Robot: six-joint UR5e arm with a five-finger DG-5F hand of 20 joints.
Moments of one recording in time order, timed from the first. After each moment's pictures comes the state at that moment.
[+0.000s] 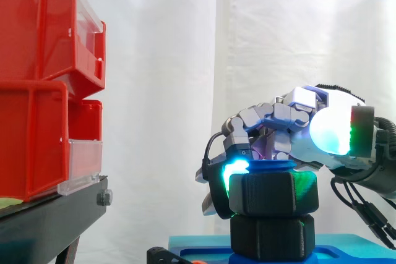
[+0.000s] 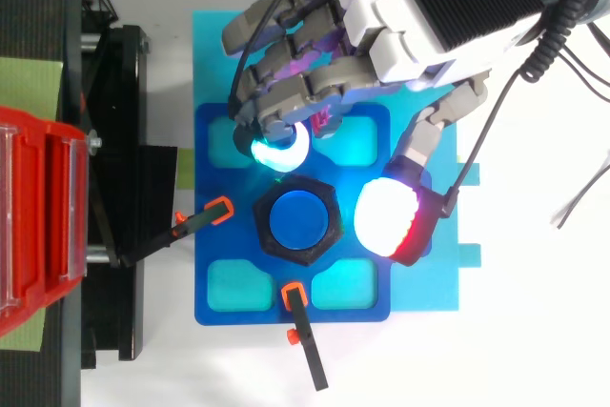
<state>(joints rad) -0.11 -2.40 -1.22 -2.25 -2.13 -1.06</state>
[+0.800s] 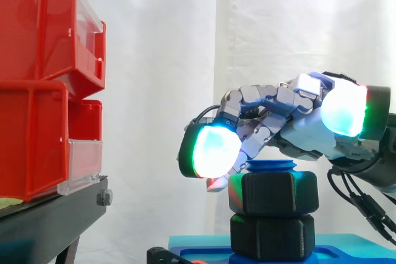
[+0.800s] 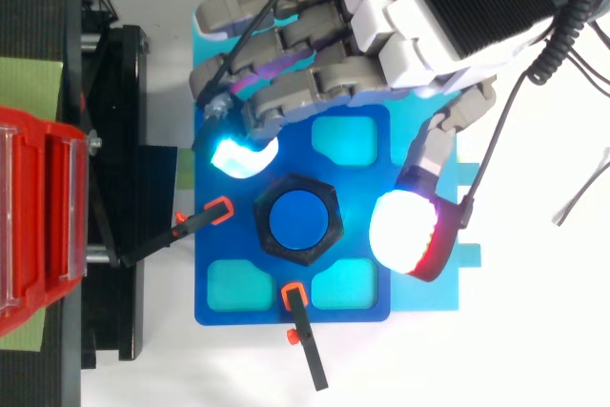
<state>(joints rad) -0.10 -2.40 -1.22 -2.19 -2.16 -1.06</state>
